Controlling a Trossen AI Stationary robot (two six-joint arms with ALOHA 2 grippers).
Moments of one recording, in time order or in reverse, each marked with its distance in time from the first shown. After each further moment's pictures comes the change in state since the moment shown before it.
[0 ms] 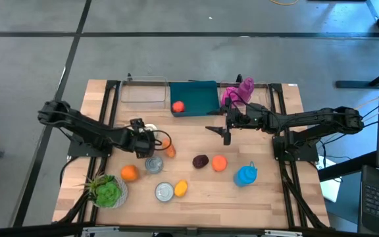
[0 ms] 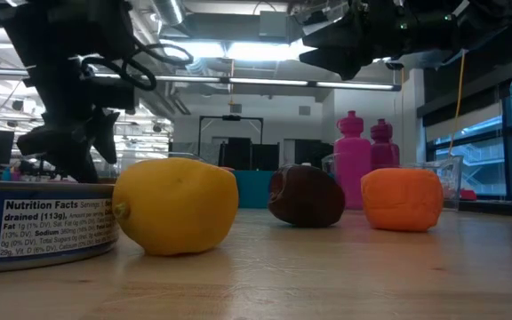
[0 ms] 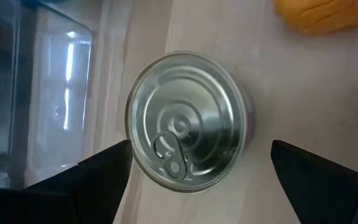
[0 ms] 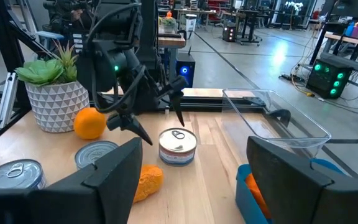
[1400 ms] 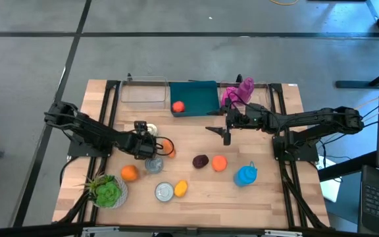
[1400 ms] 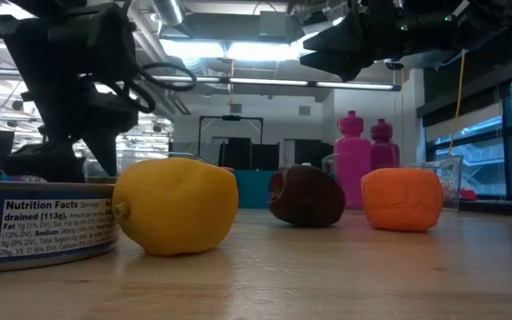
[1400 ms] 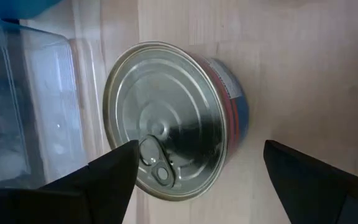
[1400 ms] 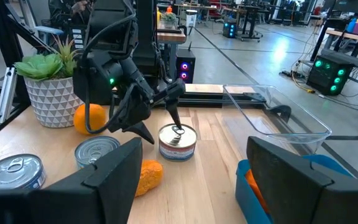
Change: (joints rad) left arm -0.022 0.112 0.001 0.021 -0.013 0.145; right arm 0.000 0.000 0.000 -0.018 0.000 -0.003
